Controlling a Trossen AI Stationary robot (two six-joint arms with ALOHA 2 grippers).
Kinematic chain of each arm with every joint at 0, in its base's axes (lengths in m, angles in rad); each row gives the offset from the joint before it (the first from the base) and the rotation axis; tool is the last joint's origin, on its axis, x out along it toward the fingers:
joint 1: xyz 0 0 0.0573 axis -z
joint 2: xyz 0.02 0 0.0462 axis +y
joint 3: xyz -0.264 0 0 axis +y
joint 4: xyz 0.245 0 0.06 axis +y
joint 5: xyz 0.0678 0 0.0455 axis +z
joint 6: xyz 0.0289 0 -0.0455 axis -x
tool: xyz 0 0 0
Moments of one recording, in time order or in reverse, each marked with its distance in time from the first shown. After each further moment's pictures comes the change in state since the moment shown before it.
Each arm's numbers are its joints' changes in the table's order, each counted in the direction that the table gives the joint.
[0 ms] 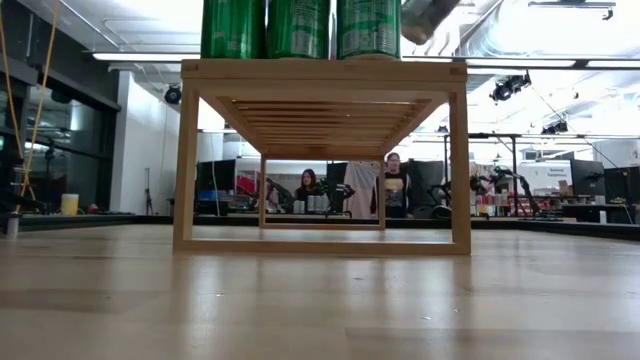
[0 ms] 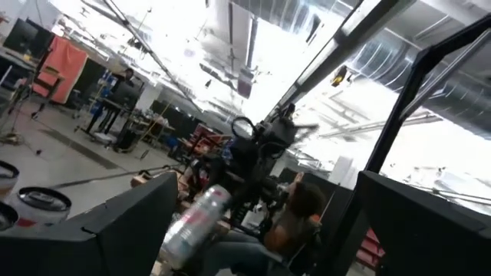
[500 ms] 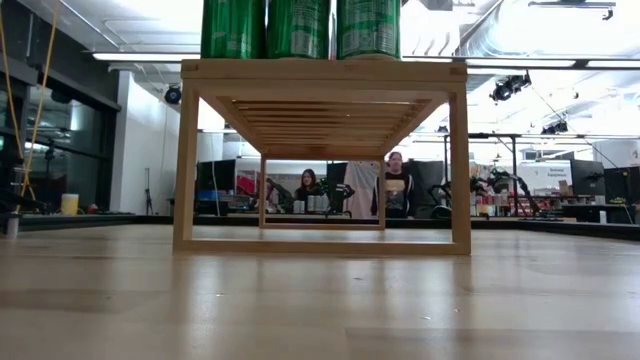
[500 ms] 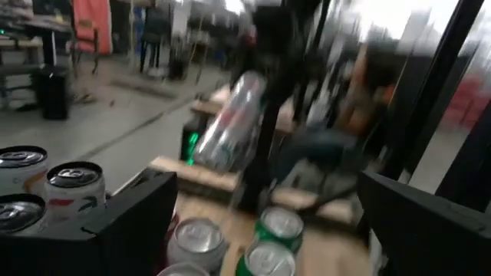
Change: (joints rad) left arm -0.001 0.308 -0.364 0.474 0.022 -0.150; right arm 0.116 0.147 -0.301 0.043 0.075 0.190
